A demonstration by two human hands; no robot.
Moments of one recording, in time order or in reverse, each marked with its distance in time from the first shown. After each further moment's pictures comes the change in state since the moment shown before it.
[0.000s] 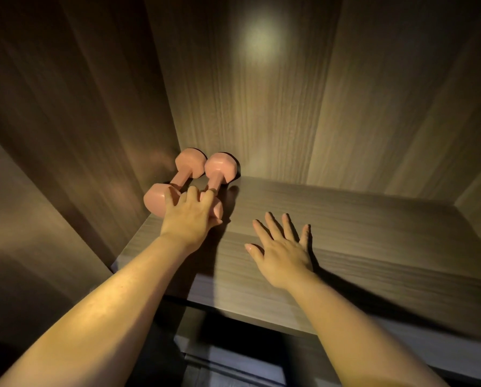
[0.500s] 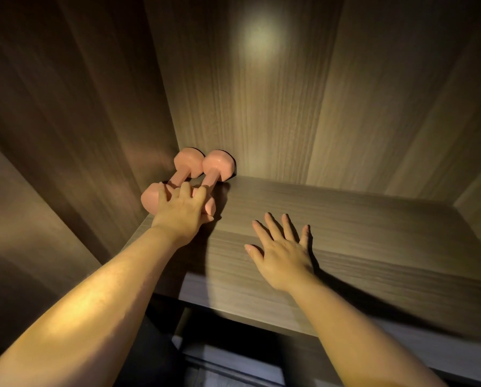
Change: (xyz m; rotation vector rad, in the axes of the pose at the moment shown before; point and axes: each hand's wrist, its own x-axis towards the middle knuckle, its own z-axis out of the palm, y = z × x) left_hand 0.009 -0.017 -0.001 -0.018 -0.068 0.034; right_hand 0.000 0.003 0.005 0.018 0.046 -0.016
